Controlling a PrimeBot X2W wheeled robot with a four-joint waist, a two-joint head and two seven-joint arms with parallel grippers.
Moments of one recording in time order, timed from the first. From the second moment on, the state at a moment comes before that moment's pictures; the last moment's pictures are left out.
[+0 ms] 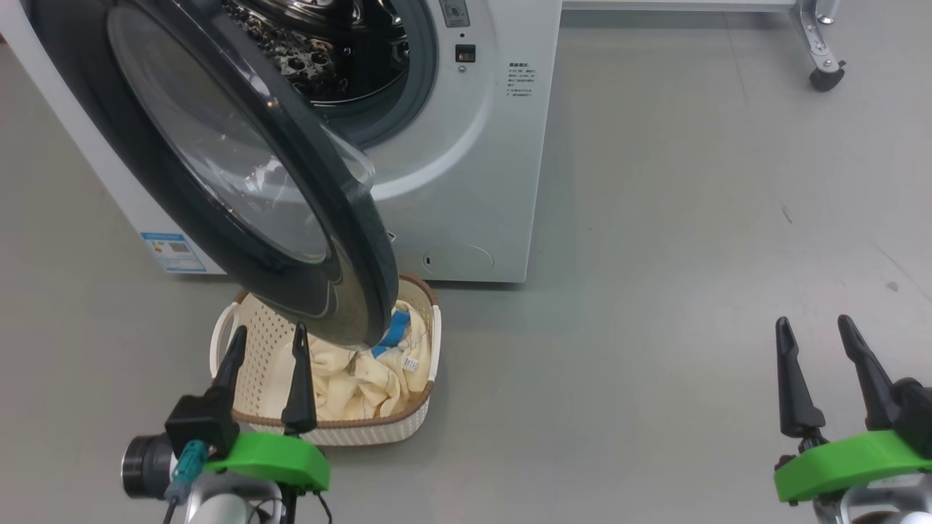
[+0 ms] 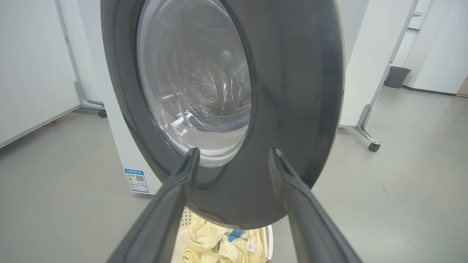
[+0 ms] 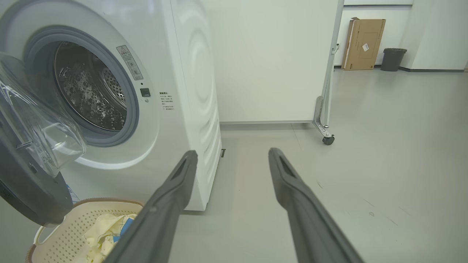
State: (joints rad) left arm -0.18 0.09 -0.24 0.30 -0.25 0.02 -0.26; right arm 0.14 -0.04 -0.11 -0.12 0.13 0.13 -0.10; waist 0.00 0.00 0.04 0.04
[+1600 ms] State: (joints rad) left arm -0.36 0.15 -0.21 0.04 -0.22 0.12 -0.25; right arm 0.16 -0.04 -0.09 -0.13 0.14 0.13 -0.08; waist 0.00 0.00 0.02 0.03
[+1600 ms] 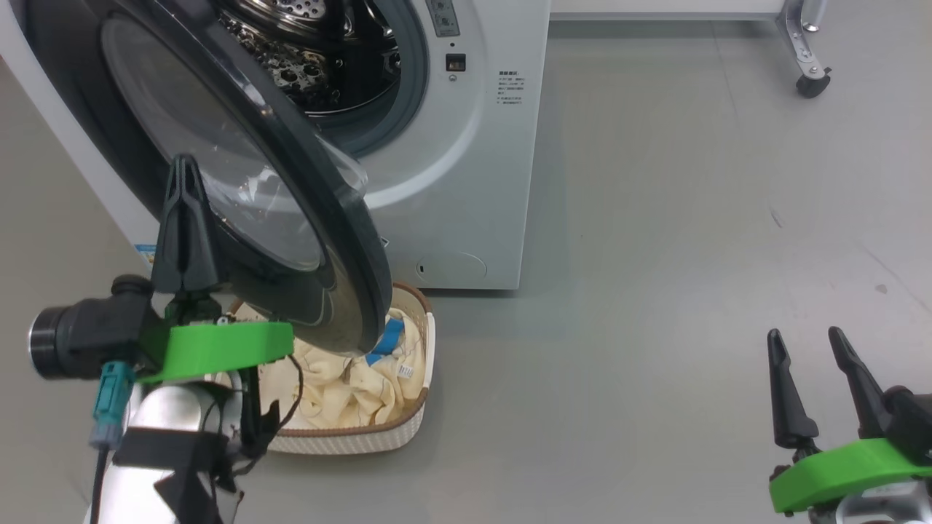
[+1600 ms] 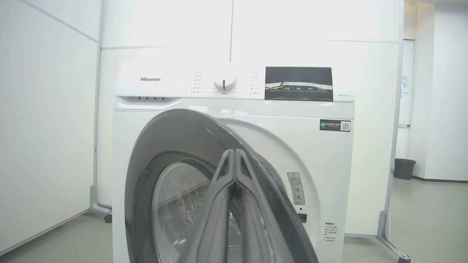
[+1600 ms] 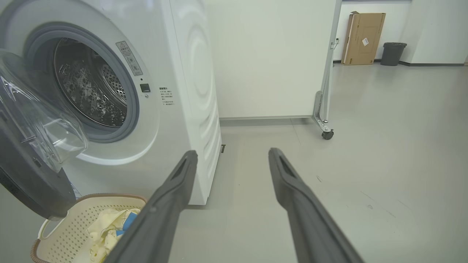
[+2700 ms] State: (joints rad) left arm -0.57 0.04 -0.57 0.48 -0.59 0.16 -0.17; right arm 0.16 -0.04 -0.06 -0.12 0.14 0.13 -0.07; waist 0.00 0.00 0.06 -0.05
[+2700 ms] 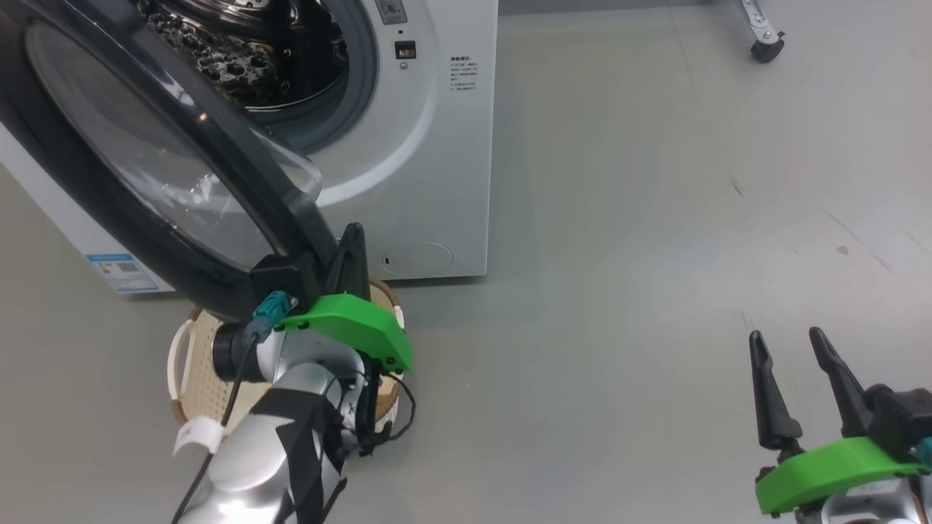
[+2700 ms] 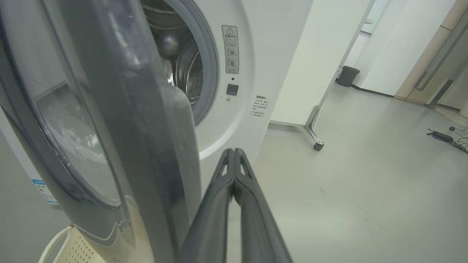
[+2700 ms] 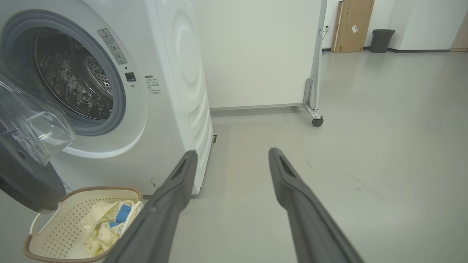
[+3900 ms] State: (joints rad) left arm -0.52 0.03 -0.57 0.55 -0.59 0.18 -0.25; right arm 0.16 -0.04 -0.06 -0.11 0.14 0.13 -0.05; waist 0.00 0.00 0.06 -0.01
